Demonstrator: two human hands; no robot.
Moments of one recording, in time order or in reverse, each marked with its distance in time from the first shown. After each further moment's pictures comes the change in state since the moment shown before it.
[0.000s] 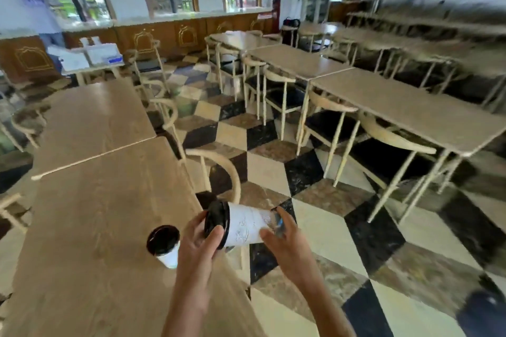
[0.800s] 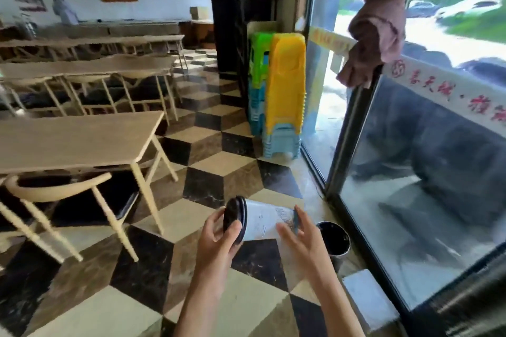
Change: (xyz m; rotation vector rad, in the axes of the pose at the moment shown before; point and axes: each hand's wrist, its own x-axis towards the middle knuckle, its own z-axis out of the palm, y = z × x) left_hand -0.326 -0.218 0.652 0.071 -1.154 -0.421; right_hand -0.326 0.218 -0.597 0.191 1.229 0.272
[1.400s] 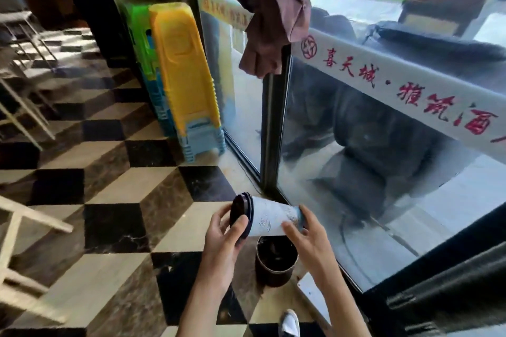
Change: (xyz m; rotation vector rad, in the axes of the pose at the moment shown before) left_hand 0.276 -0.115 0.256 0.094 -0.408 -0.249; right_hand 0.270 0.082 -0.183 -0.045 0.393 0.207
